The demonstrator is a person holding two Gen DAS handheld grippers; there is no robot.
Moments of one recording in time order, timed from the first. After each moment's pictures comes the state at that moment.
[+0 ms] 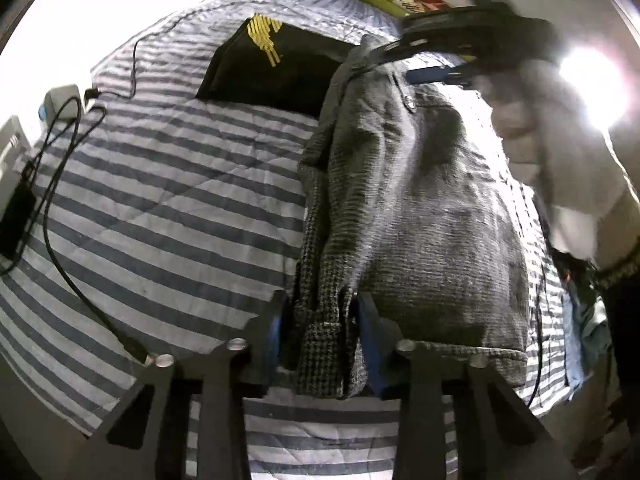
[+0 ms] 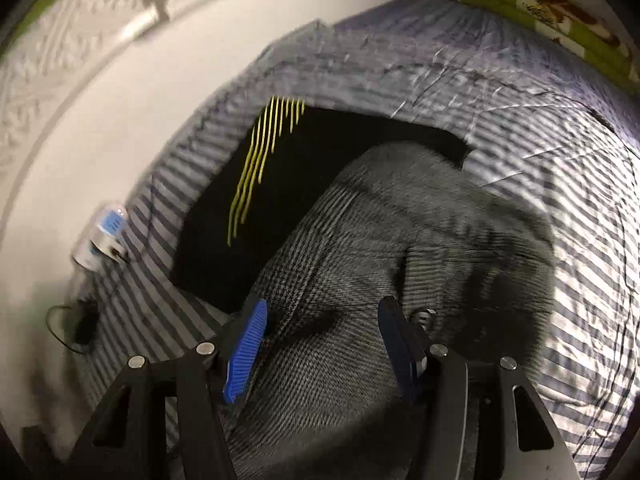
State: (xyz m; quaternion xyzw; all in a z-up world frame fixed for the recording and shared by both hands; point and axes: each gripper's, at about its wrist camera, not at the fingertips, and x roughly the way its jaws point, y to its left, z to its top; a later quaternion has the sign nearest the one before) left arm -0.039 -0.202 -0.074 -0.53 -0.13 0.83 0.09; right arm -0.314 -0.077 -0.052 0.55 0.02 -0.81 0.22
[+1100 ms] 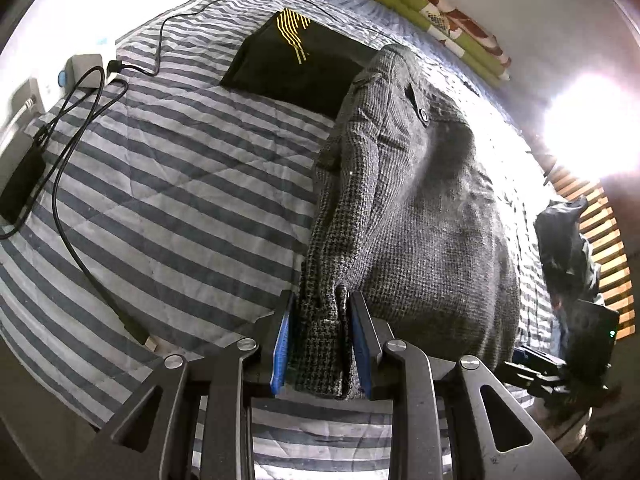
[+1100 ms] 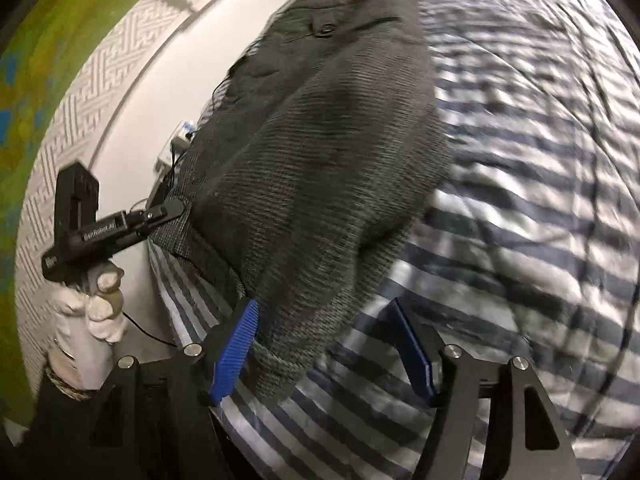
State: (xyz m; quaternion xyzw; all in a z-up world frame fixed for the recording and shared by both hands) left arm -0.039 -0.214 -0.079 -0.54 -0.19 0.82 0.06; right arm -0.050 0.091 -0.116 0.56 -0.16 -0.75 0.30
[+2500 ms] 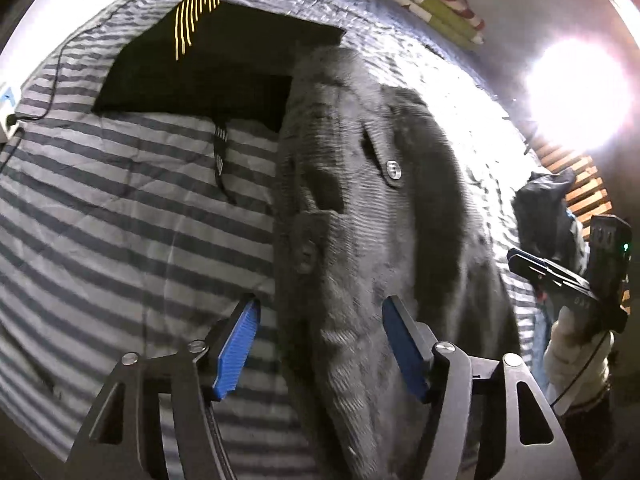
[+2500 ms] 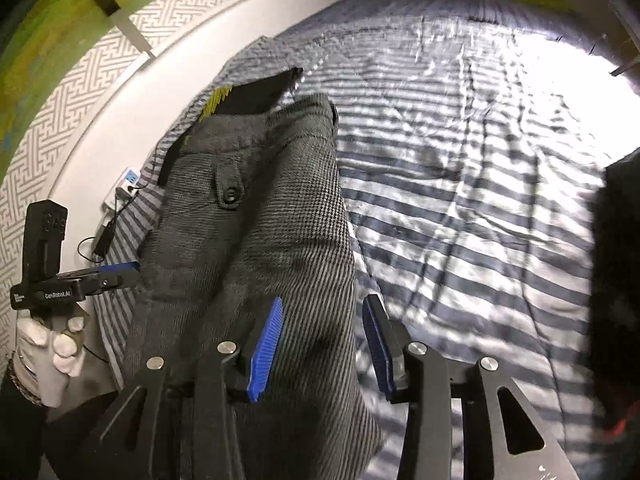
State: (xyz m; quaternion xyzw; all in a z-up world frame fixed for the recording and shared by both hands) left arm -0.118 -0.123 -0.095 -0.57 -0.16 0.80 0.12; right arm -0.158 0.183 -0.072 0.54 -0.07 -0.81 0.23
